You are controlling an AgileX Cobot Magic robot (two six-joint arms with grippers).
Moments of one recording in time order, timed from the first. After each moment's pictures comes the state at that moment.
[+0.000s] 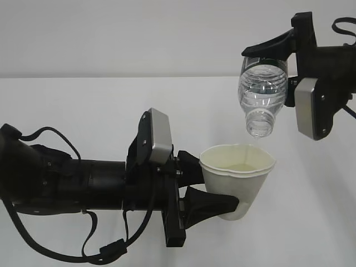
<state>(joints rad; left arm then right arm) -0.67 1.97 -0.77 0.92 -1.10 -0.43 0.01 1.61 -0.91 -1.35 -0.81 -0.77</state>
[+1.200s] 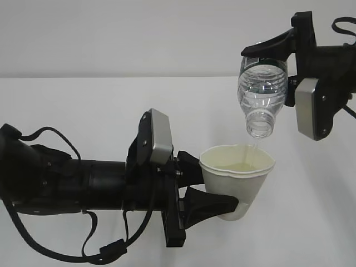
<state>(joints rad) -0.67 1.97 -0.77 0.92 -1.10 -0.43 0.01 1.61 -0.91 -1.35 -0.83 -0.78</state>
